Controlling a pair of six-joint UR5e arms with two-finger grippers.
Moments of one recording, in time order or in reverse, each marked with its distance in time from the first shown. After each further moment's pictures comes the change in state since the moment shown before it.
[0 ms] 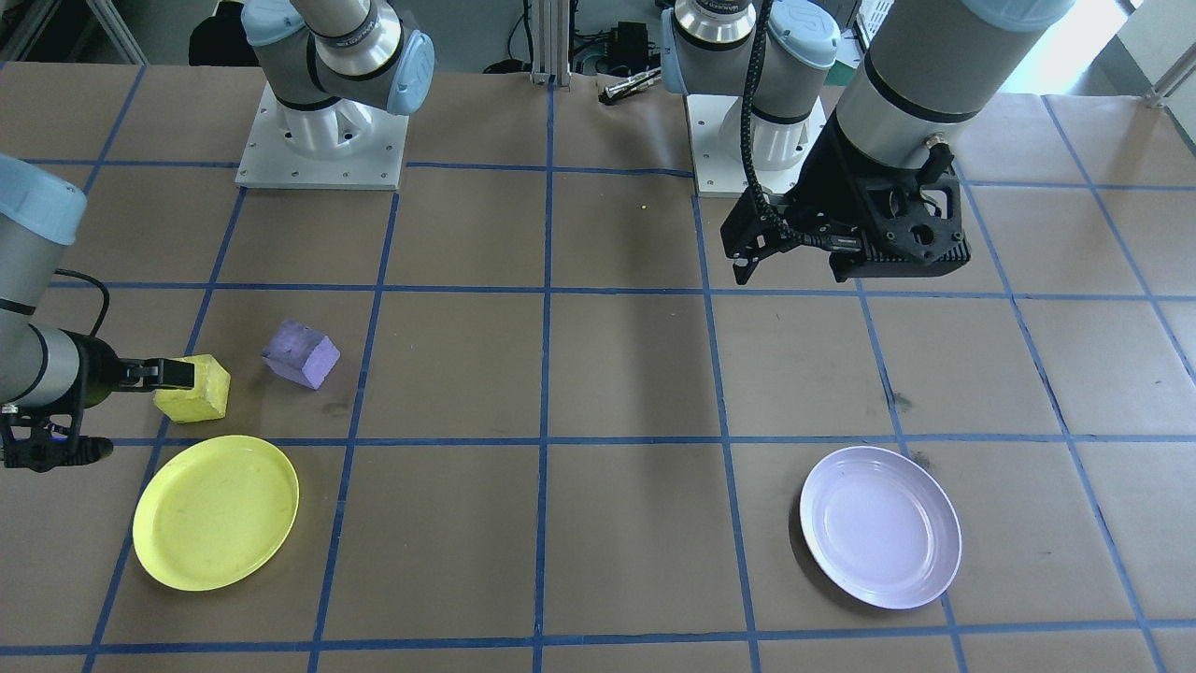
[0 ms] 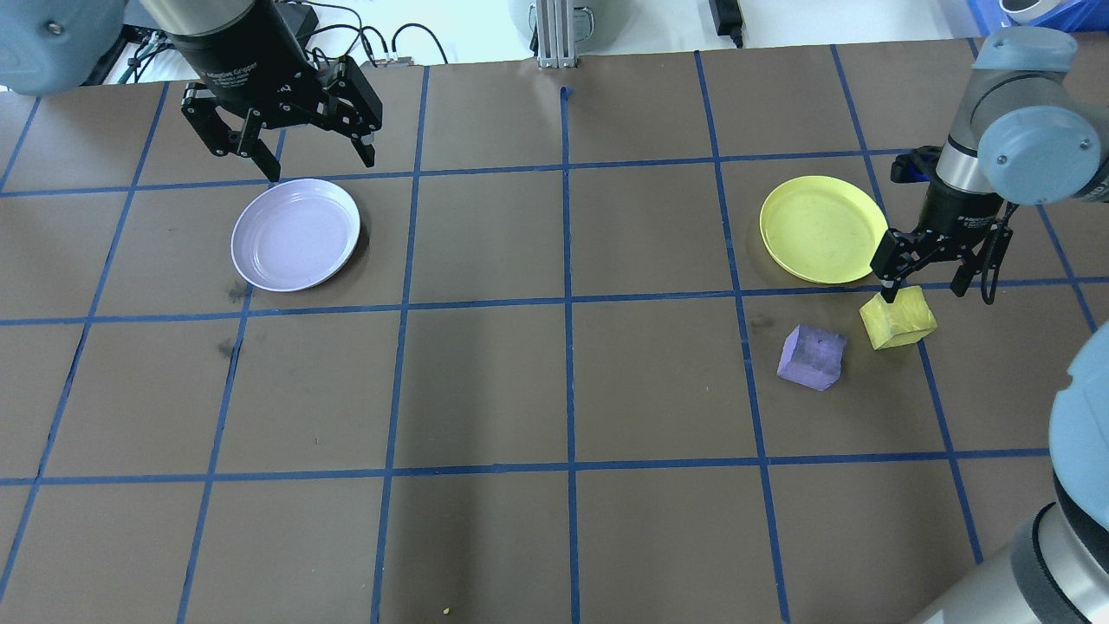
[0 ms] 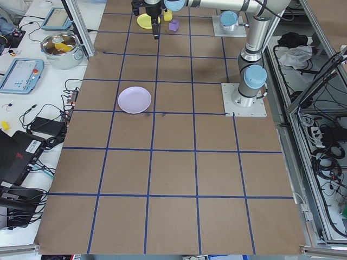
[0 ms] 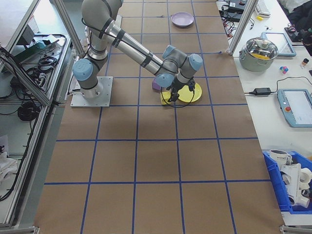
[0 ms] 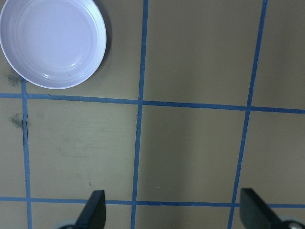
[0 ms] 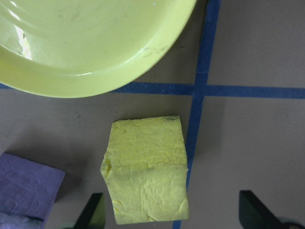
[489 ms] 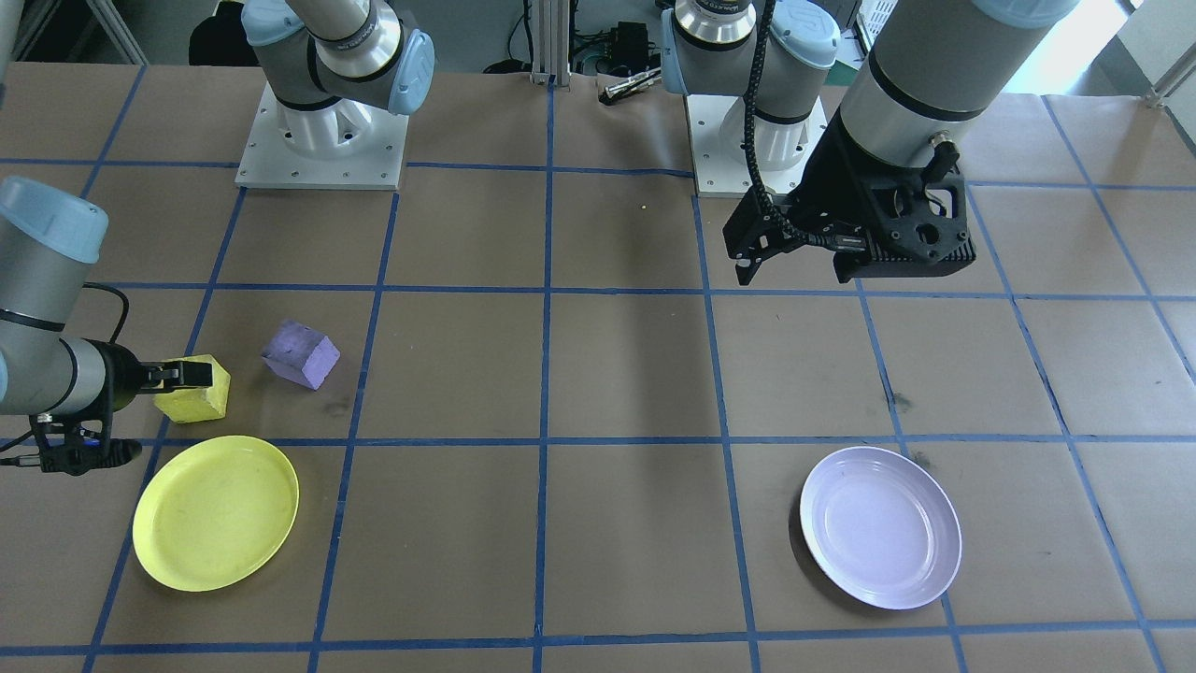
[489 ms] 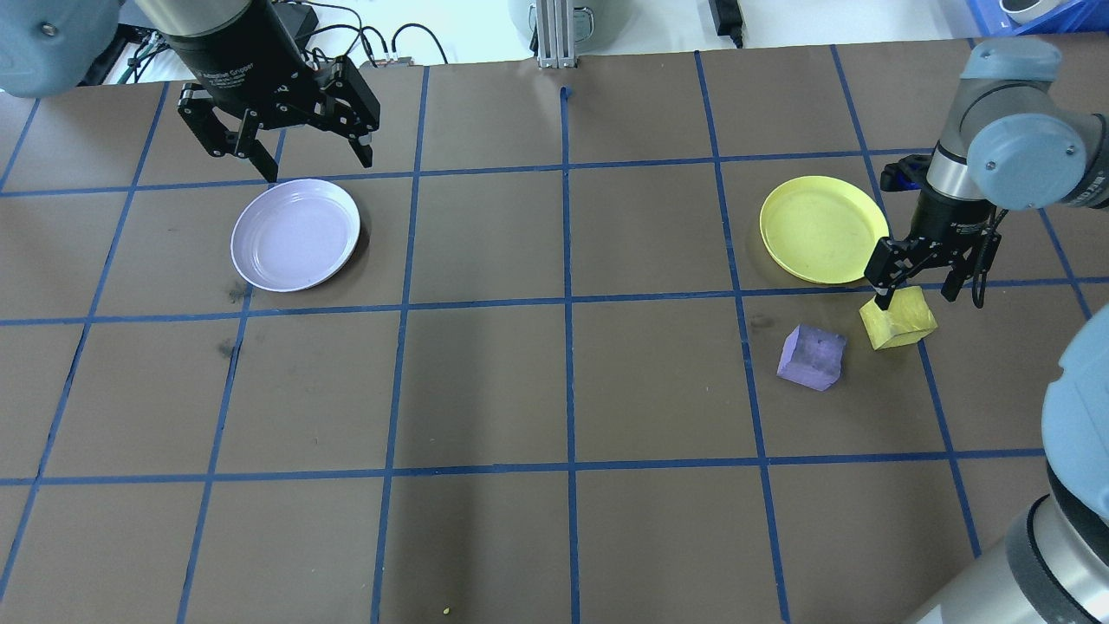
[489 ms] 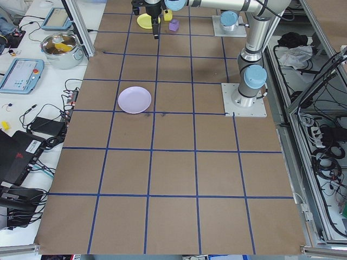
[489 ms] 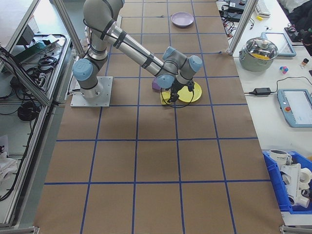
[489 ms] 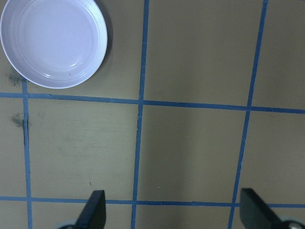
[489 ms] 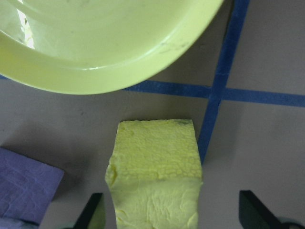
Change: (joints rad) left arm 0.003 0.004 -0.003 0.000 -0.001 0.001; right arm 0.006 0.019 0.005 -0.004 0.000 -0.048
